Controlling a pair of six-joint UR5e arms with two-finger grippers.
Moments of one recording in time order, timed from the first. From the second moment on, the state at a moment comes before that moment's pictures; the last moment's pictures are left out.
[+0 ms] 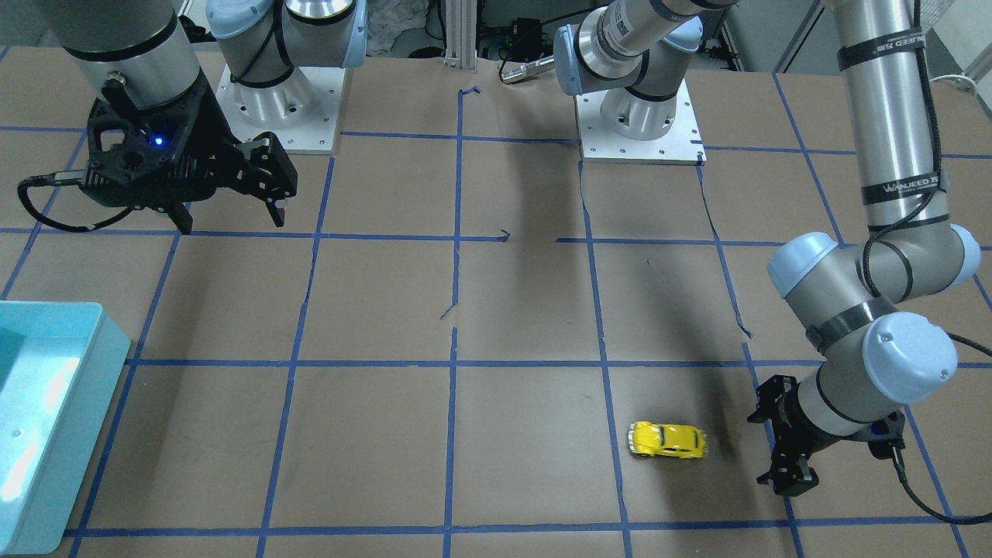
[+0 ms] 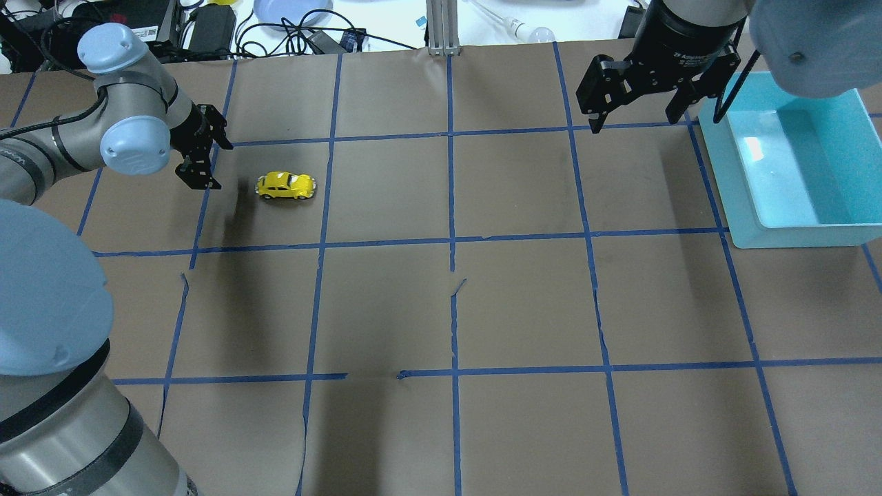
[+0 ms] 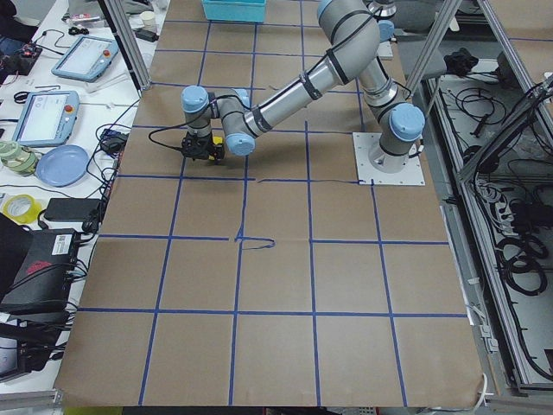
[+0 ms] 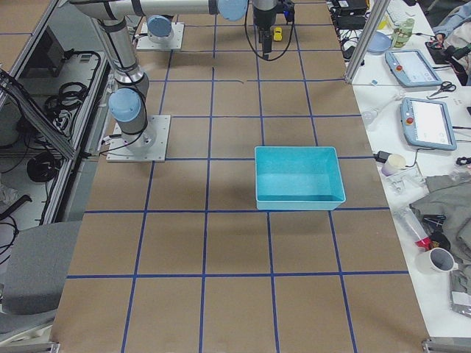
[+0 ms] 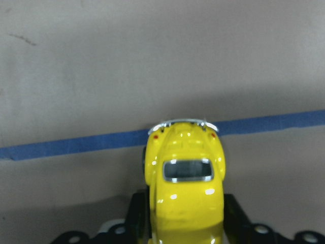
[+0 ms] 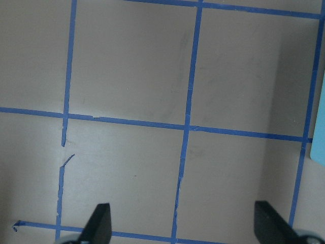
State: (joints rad) left arm -1.30 -2.15 -1.53 -0.93 1.55 -1.16; right arm 1.59 -1.51 1.50 -1.63 -1.54 -0.09
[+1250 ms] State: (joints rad) left arm -1.37 -1.77 -1.25 -1.58 1.59 -0.26; right arm 1.59 -1.51 1.50 -1.63 -1.54 -0.09
